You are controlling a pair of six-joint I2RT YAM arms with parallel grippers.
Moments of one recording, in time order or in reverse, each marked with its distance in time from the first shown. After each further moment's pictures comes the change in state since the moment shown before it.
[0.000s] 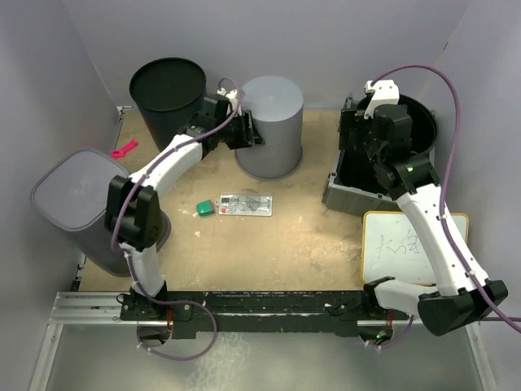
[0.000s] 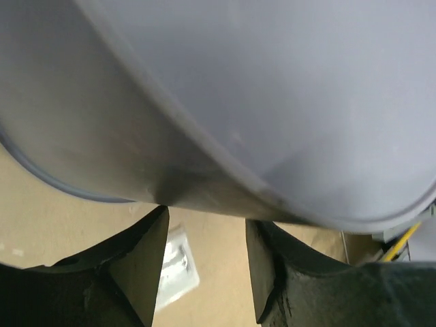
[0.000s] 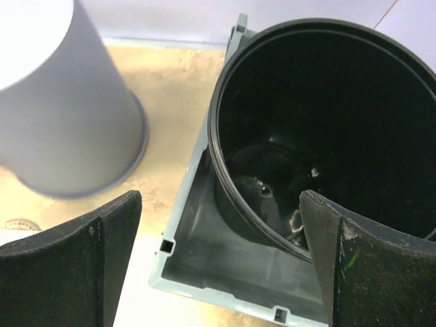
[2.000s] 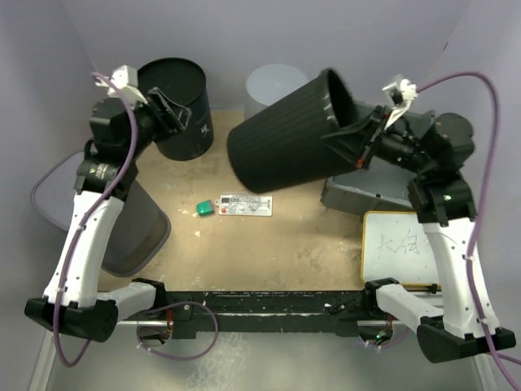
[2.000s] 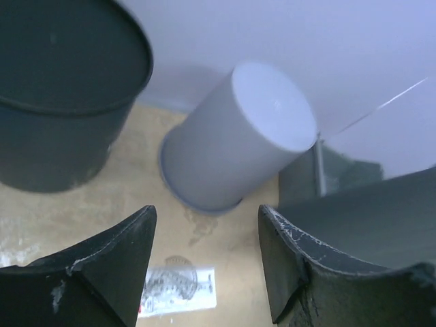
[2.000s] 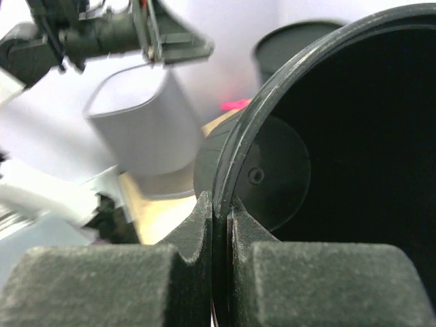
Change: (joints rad) left arm 0.211 -0.640 -0.131 -0.106 -0.234 -0.030; right arm -0.153 -0.176 0.103 0.145 -1.187 0.248
